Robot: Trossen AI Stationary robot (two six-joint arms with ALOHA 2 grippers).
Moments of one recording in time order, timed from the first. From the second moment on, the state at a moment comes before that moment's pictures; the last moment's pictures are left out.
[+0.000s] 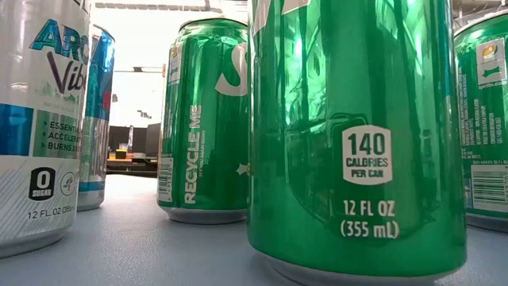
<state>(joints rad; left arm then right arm) 0.12 1.47 1.87 0.51 0.77 -0.31 0.59 1.93 2.35 0.29 0.97 -1.58</state>
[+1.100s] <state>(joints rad) 0.10 1.47 1.87 0.49 0.69 -0.30 0.58 1.93 2.35 0.37 0.97 -1.65</state>
